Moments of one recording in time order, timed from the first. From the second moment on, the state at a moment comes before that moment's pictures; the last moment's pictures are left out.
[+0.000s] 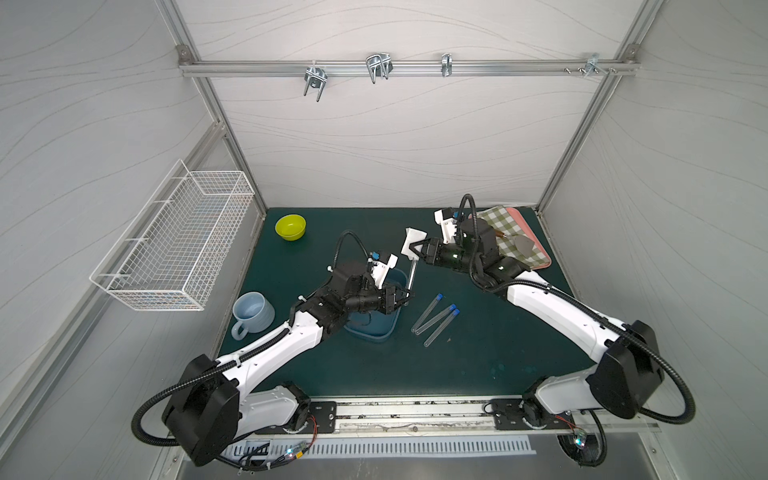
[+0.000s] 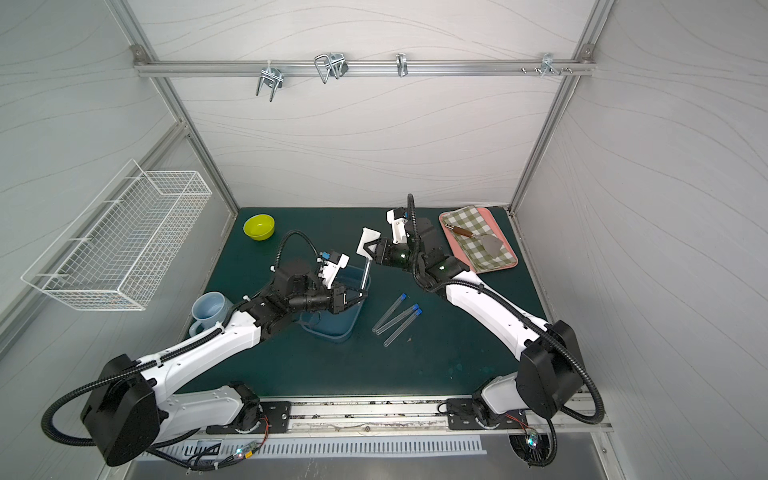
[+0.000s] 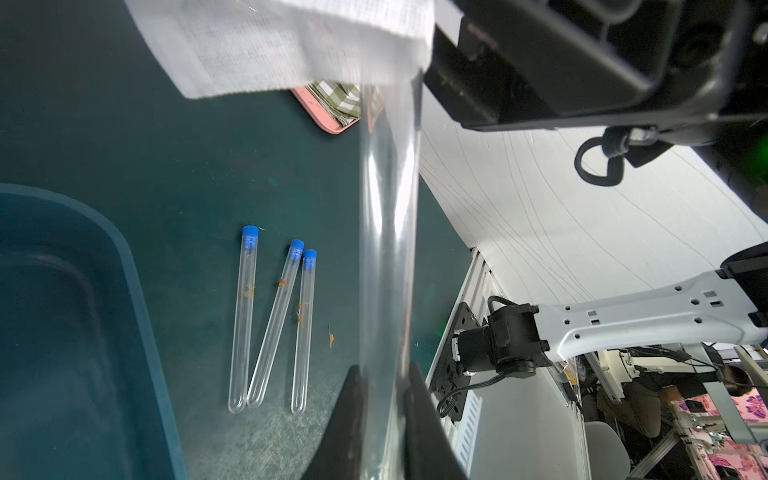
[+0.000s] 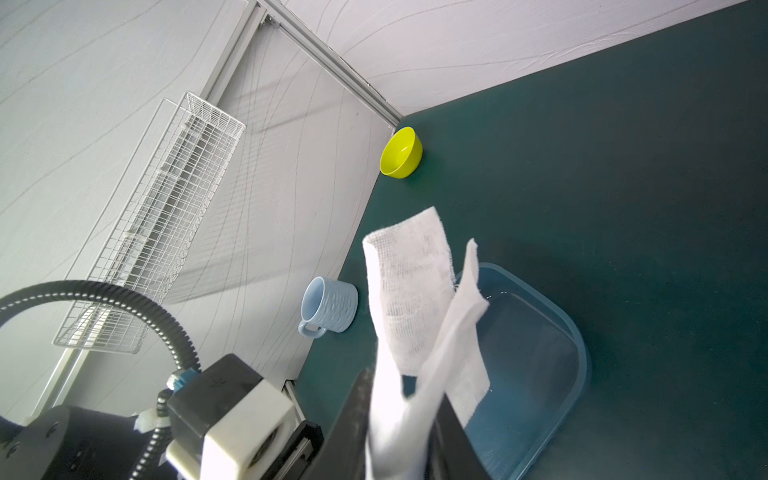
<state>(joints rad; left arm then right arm) -0.61 1.20 0.73 0.03 0.59 -0.57 0.66 1.42 1.14 -0.08 -0.38 0.71</state>
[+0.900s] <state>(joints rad) -0.61 1.19 0.73 0.04 0.59 -0.58 0.74 1.38 1.06 -0.08 -0.36 0.69</state>
